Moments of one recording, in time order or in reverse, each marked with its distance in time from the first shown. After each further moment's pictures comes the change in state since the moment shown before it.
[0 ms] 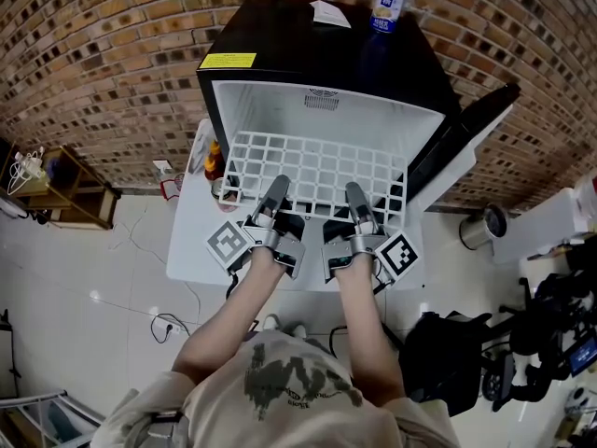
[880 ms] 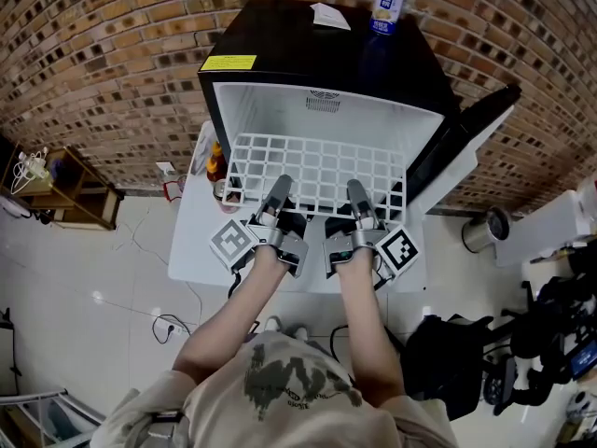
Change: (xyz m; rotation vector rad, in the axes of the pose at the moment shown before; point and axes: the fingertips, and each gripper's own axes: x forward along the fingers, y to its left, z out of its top) left arm 0.004 0.000 -0.002 0.049 0.000 0.006; right arm 0.009 -0.004 0.007 0.012 -0.004 -0.008
